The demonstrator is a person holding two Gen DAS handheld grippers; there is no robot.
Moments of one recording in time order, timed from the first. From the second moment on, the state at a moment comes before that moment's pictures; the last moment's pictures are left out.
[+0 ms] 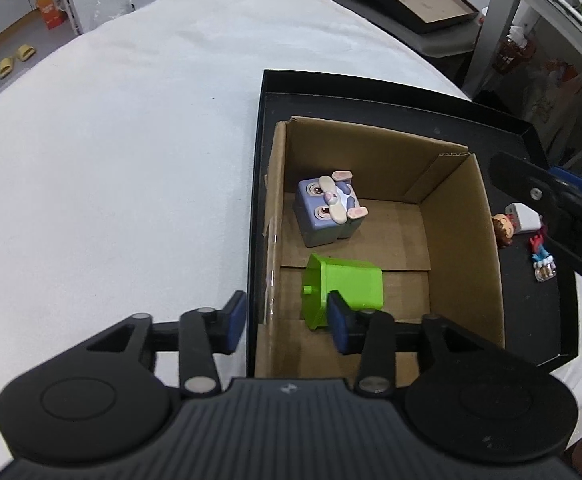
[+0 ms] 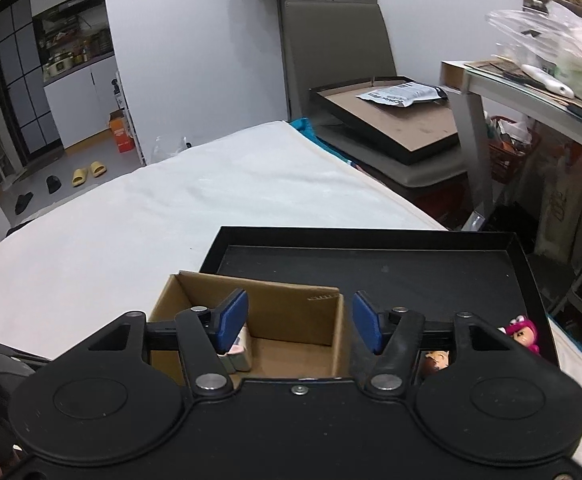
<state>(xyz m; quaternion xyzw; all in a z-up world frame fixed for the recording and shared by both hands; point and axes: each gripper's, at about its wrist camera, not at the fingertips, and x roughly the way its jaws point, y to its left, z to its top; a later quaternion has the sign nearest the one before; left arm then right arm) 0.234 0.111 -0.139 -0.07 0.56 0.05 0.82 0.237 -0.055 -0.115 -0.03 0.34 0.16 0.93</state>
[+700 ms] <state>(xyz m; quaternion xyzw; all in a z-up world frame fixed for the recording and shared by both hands) 0.252 0.090 -0.143 -0.01 0.58 0.11 0.81 0.256 -0.135 -0.144 -0.01 0.38 0.08 0.92</state>
